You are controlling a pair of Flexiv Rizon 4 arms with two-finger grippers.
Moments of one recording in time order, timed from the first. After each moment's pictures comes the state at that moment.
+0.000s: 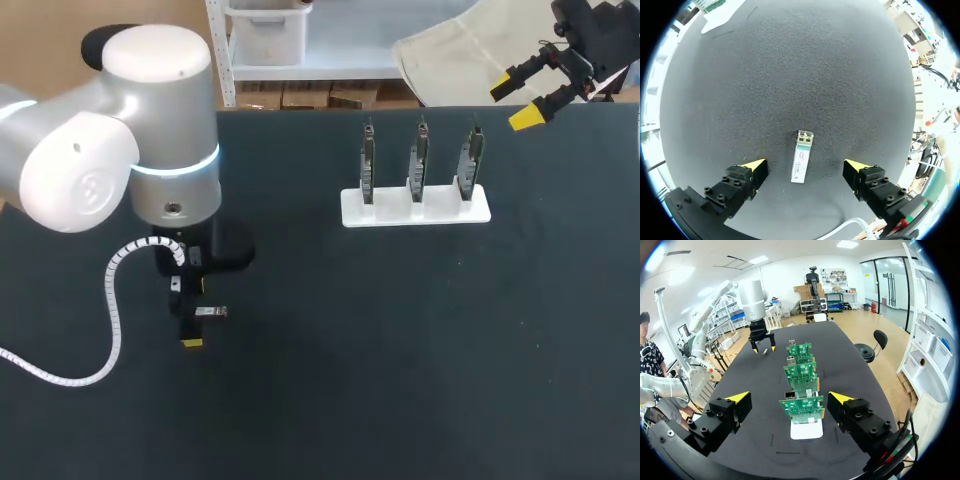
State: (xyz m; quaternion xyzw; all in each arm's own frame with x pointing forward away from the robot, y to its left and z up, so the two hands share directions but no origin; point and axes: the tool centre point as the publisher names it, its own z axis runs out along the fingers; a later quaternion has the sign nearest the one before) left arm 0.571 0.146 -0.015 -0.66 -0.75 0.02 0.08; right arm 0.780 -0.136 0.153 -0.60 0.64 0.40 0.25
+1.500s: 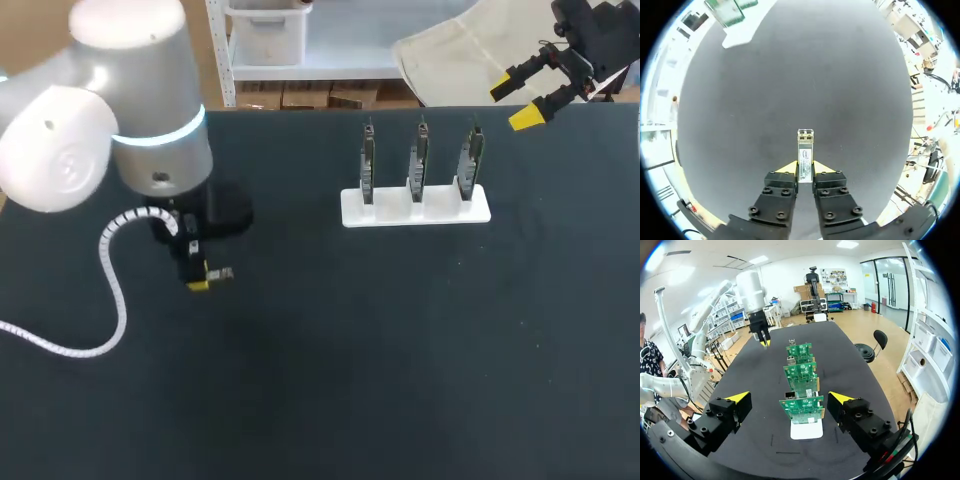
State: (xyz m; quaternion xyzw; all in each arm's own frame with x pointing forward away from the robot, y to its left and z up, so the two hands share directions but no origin) left arm 0.606 0.130 0.036 -0.66 -0.75 0.01 0.00; right arm 0.780 -0.136 0.153 -0.60 0.64 0.40 0.25
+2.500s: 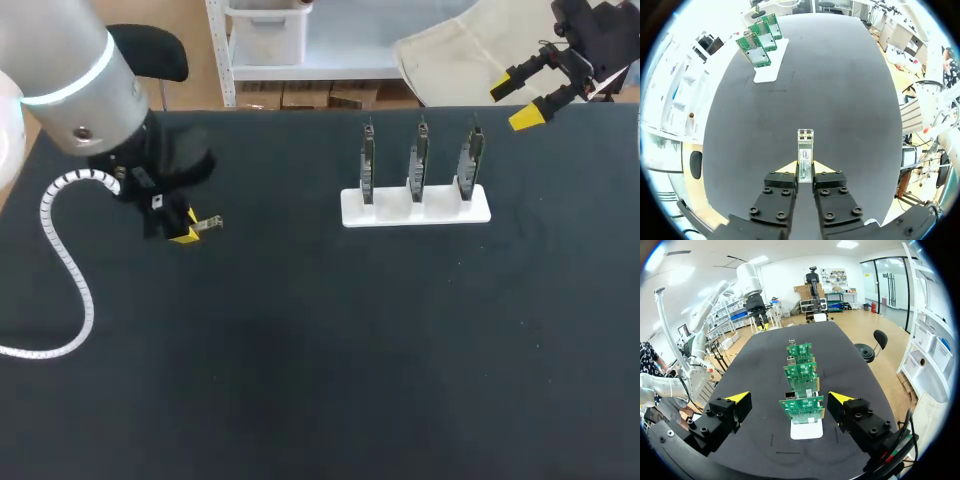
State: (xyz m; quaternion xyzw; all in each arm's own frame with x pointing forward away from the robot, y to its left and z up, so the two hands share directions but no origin) left arm 0.621 0.133 0.101 -0.67 -0.73 0.05 -0.12; right arm 0.780 -0.136 0.153 -0.60 0.64 0.40 0.25
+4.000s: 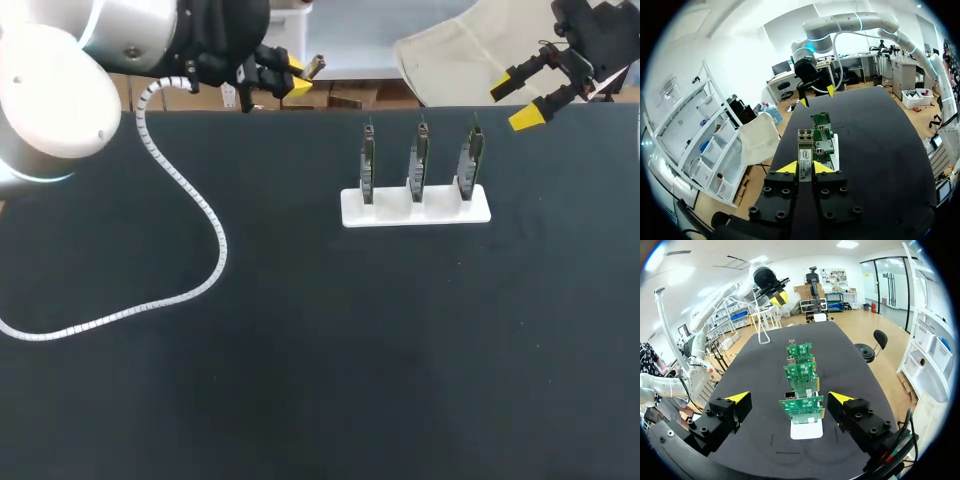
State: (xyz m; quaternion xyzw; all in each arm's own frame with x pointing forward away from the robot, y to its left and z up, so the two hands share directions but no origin) left arm 0.762 -0.018 0.220 -0.63 -0.63 0.16 -0.43; right arm 0.780 -0.136 0.153 -0.60 0.64 0.40 0.25
